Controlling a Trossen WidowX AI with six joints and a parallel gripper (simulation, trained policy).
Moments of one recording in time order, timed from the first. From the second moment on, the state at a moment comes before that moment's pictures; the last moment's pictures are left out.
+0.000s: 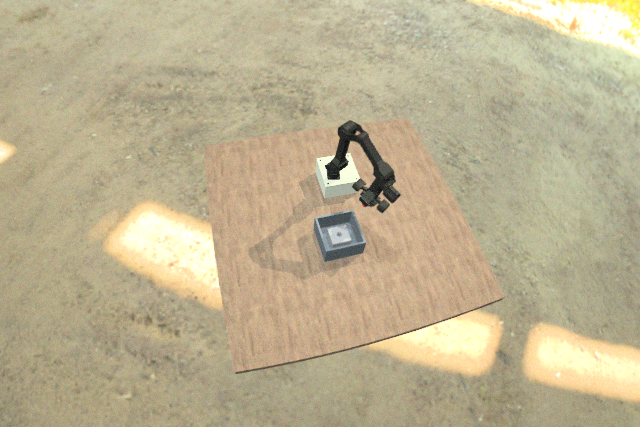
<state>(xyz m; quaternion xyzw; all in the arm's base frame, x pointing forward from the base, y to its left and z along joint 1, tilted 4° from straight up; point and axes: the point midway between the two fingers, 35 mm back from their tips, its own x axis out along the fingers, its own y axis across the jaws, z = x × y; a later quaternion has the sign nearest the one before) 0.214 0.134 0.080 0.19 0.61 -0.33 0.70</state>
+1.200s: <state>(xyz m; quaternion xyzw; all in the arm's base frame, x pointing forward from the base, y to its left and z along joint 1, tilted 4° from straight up) 0.330 0.016 0.072 0.27 0.56 -0.37 0.69</state>
